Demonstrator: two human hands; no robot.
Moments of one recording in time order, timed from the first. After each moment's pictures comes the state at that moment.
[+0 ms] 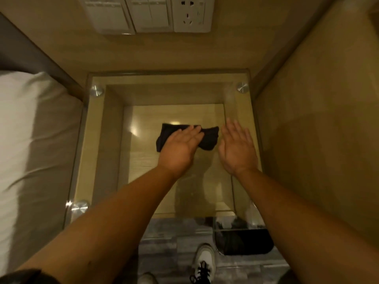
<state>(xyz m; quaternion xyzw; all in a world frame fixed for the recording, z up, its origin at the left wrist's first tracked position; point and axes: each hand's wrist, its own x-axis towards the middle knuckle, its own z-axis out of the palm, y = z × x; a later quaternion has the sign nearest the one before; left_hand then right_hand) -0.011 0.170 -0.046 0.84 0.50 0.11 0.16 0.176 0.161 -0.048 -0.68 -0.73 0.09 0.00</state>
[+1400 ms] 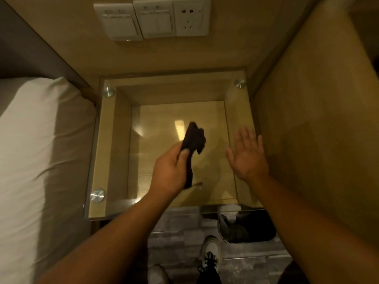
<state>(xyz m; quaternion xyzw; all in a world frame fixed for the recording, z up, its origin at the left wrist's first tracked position) -0.028 0.080 0.048 0.57 0.64 0.30 0.43 0.202 0.108 -0.053 -0.71 -0.70 0.08 -0.07</state>
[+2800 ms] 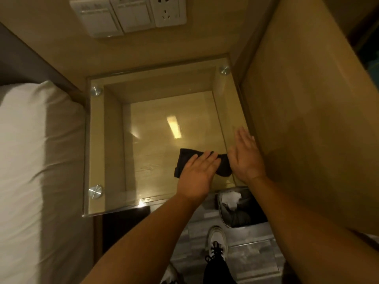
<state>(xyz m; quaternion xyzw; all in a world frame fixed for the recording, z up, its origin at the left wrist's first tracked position) 0.019 0.033 -0.046 0.88 0.44 0.07 0.15 0.198 0.047 -0.036 -0.72 -0.64 0.22 0.12</state>
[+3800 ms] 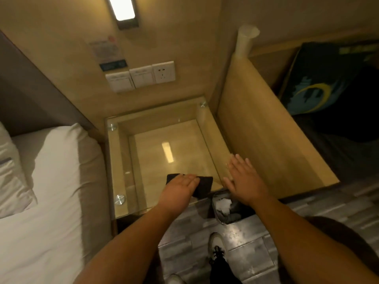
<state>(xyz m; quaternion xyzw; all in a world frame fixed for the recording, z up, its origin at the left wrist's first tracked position) -0.059 -0.015 0.086 0.92 0.35 0.02 0.15 0.184 -0.064 0.093 -0.70 -0.71 0.09 -0.05</state>
